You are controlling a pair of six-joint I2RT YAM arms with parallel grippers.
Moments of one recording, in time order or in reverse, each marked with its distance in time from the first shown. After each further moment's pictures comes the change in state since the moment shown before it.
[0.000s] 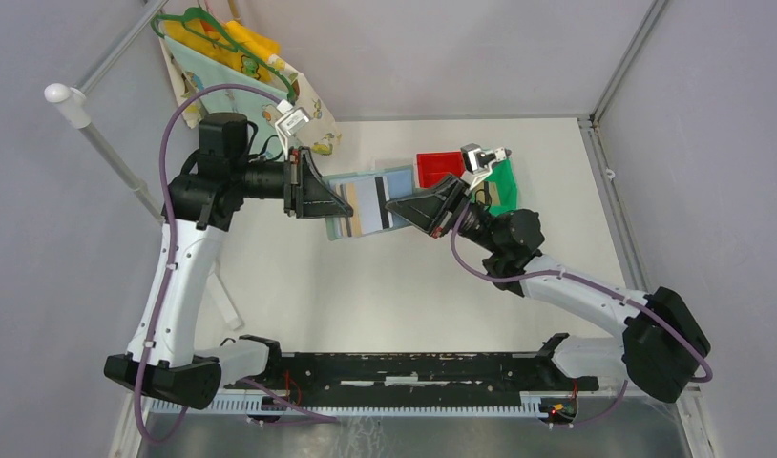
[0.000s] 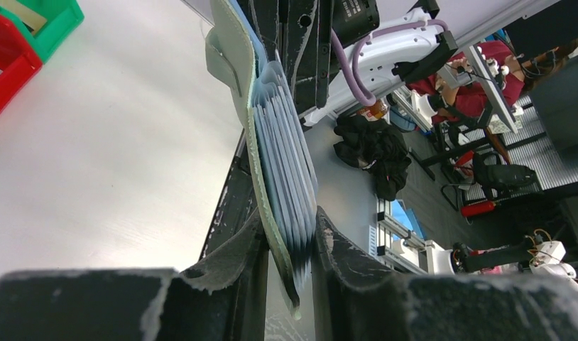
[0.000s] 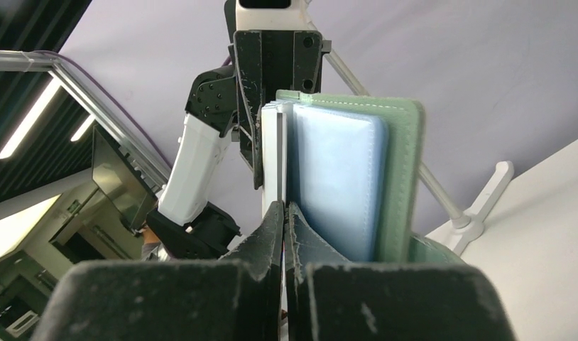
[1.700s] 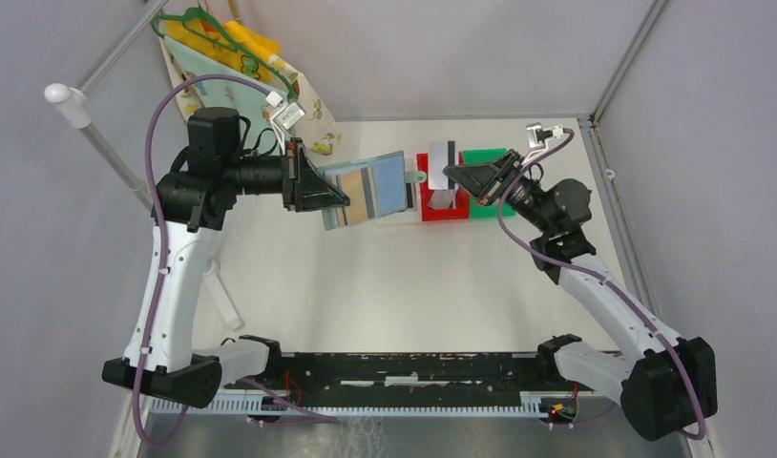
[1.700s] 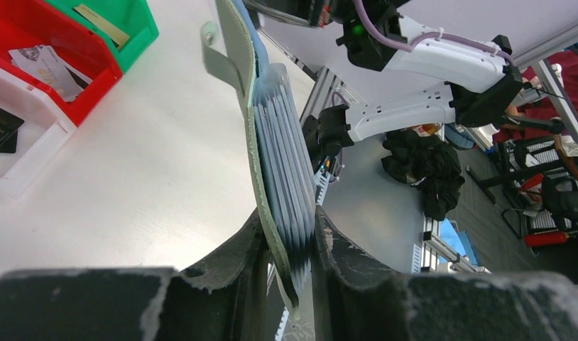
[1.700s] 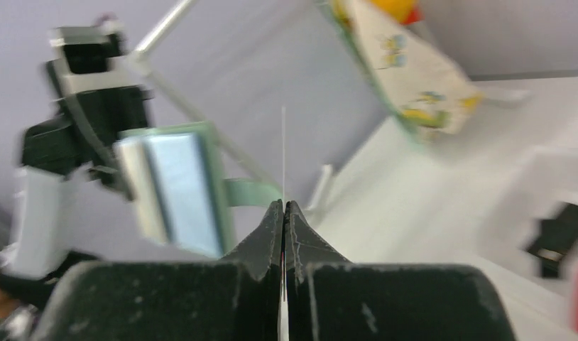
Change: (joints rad) left arm 0.007 0.006 0.093 -0.060 -0.143 0.060; right arm -0.371 -0.176 0.012 -0.352 -0.134 -0.115
